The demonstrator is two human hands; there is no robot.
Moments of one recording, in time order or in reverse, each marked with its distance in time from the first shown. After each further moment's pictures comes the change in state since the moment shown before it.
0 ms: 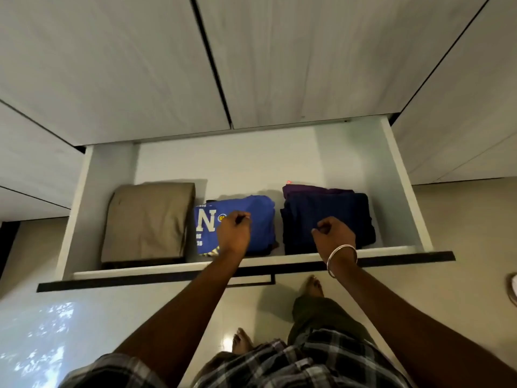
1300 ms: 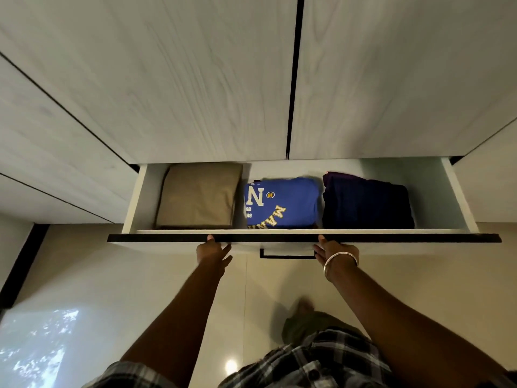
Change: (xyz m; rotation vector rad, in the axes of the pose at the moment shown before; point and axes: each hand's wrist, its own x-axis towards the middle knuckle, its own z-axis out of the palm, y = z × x) left_hand 0.108 -0.038 -0.151 -0.659 0.081 -0.645; right_hand 0.010 -0.109 0.115 0.893 -0.092 0.596
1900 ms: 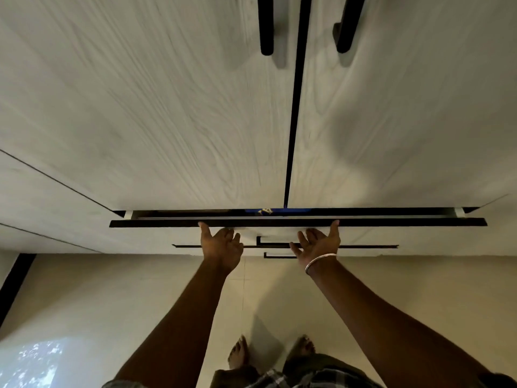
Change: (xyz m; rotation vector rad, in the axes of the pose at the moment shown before) left_hand 0.024 0.104 0.106 -0.440 -0.397 -0.053; right_hand 0.030 -0.102 0.120 0.425 -0.287 0.078
